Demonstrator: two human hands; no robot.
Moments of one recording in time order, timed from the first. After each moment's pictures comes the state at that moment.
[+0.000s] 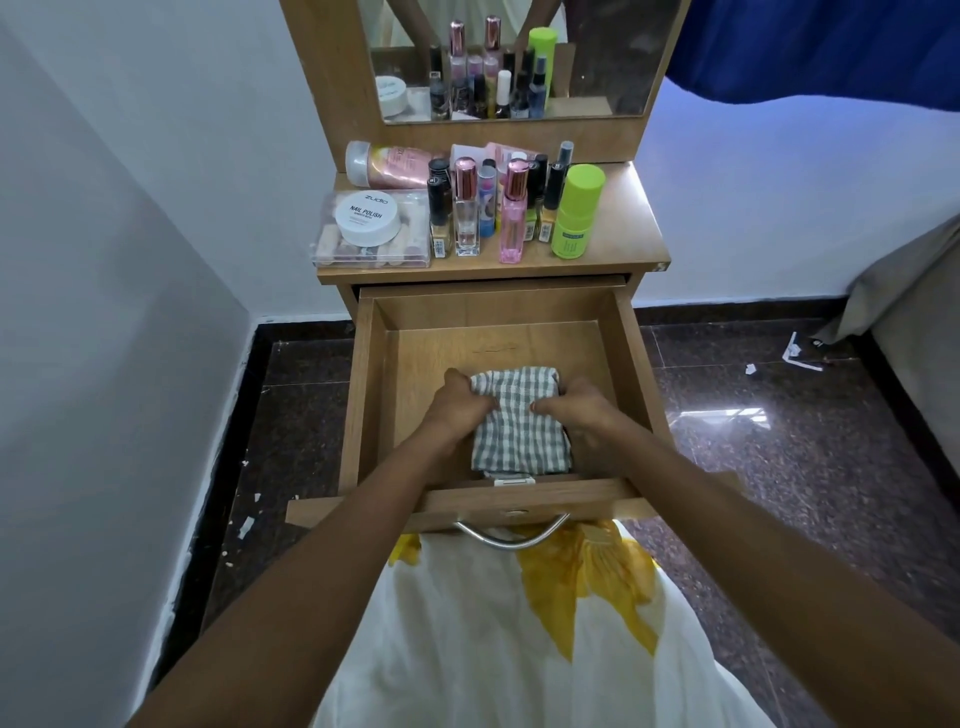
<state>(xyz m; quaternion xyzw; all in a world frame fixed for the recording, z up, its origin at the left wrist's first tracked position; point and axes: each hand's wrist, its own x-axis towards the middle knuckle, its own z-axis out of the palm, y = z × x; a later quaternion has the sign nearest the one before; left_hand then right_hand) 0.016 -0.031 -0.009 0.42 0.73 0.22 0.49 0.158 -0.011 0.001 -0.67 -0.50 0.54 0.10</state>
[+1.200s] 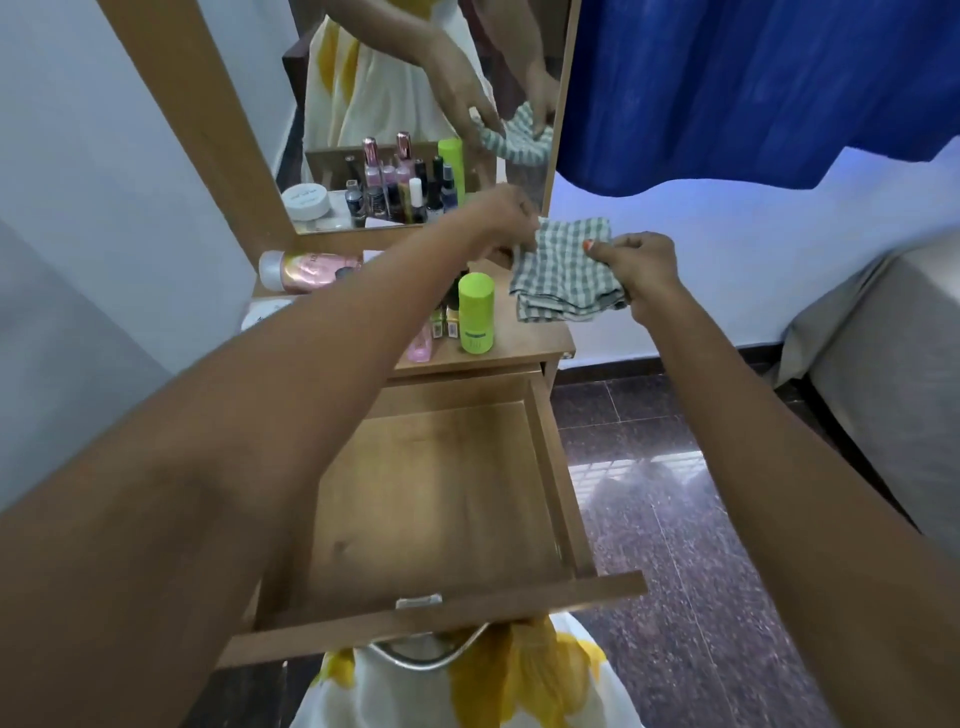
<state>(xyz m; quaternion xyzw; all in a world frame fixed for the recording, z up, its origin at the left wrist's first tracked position) 0.114 0.164 0.177 0.65 0.63 0.21 0.38 0.266 0.149 0.130 -0.66 -0.43 0.41 0.46</state>
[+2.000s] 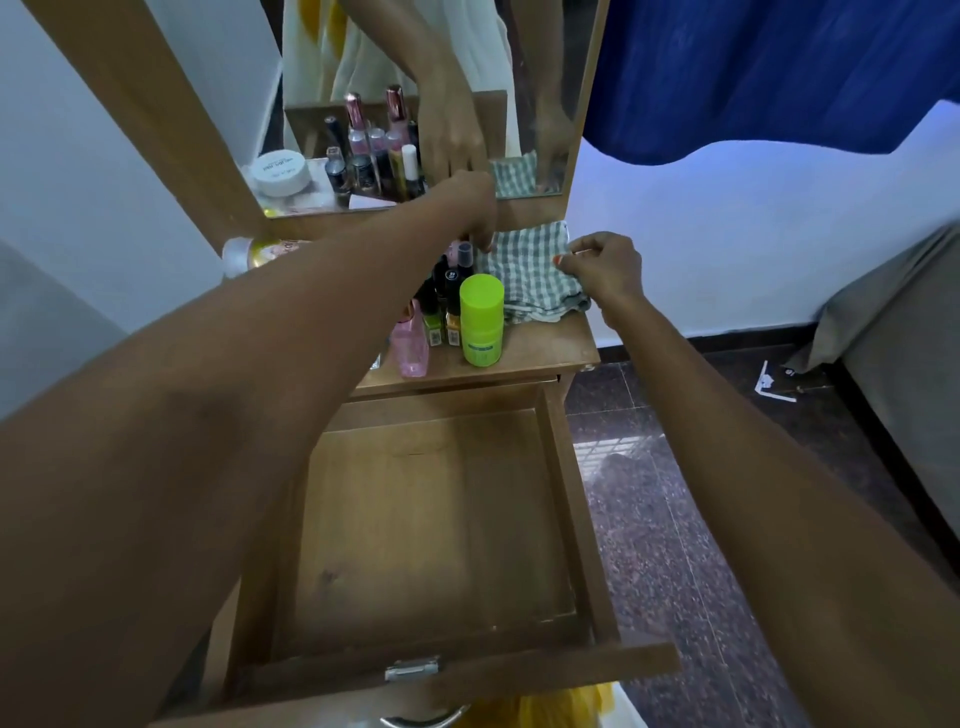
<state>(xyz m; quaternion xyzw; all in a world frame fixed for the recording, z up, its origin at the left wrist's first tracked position) 0.087 0.237 0.139 0.73 0.67 -0.02 0.14 0.237 0.211 0.070 -0.67 -0.53 0.36 0.37</state>
